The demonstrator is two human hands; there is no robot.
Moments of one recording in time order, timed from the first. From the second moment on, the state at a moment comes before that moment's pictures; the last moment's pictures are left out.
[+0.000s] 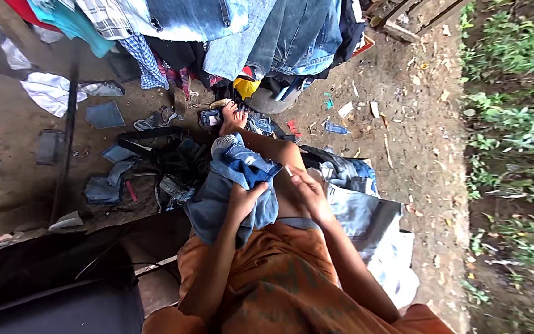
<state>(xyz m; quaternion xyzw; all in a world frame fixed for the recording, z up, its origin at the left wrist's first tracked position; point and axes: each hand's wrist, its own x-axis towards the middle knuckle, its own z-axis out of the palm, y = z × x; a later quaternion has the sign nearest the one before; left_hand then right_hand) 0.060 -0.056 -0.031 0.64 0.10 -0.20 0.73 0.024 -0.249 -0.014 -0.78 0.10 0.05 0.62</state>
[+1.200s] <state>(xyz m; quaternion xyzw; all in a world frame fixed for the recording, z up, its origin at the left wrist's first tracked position) 0.056 -0.042 -0.019 0.56 0.13 -0.23 0.79 0.018 -0.235 -0.009 -0.84 0.08 -0.04 0.54</state>
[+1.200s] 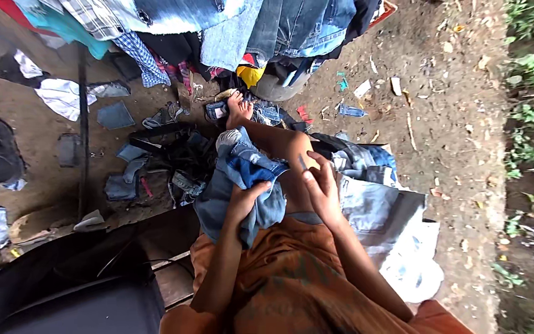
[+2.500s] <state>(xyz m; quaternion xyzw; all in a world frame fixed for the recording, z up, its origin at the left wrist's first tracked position) 0.057 -0.041 -0.019 0.55 0.11 -0.27 0.79 0.004 -0.227 -0.017 -0.91 -0.04 0.06 0.40</state>
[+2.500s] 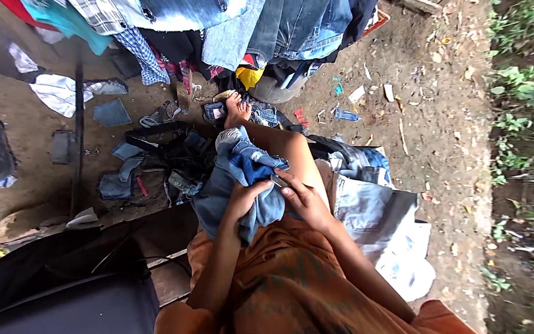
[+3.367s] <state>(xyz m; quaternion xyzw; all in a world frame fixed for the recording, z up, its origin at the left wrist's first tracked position) 0.047 -0.046 -0.030 0.62 0.06 -0.16 0.77 0.008 -0.220 -0.028 -0.85 0.03 0.04 0.52</state>
